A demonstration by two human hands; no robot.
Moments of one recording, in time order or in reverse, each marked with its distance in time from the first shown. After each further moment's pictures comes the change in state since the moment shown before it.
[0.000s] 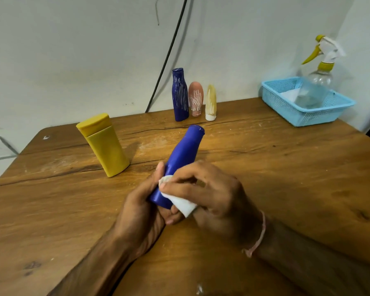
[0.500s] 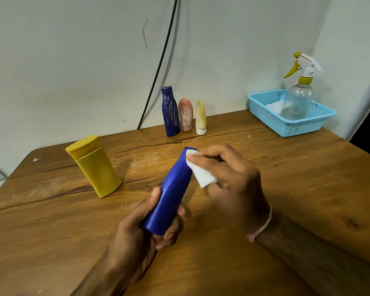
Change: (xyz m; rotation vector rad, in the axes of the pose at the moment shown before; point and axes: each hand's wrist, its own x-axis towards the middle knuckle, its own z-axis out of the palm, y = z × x) left_hand -0.004 -0.001 -0.001 0.129 -0.034 0.030; right_hand 0.006 0.035 -0.022 -0.259 0.237 0.158
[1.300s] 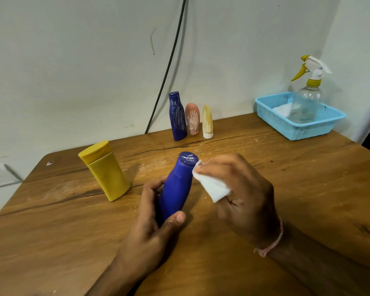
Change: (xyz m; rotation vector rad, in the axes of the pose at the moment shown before) left_hand 0.000 -0.005 -0.015 0.693 0.144 0.319; right_hand -0.001 -0.017 -0.008 0.132 0.068 0.000
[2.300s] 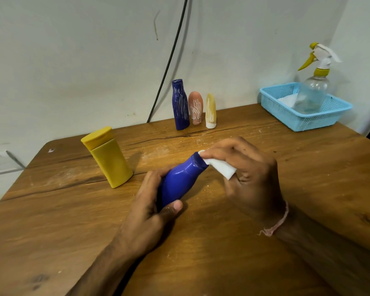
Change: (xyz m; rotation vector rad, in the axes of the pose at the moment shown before) left_hand 0.006 -0.010 -0.013 0.234 -0.031 0.014; right_hand 0.006 0.012 -0.001 -0.039 -0.070 0.056
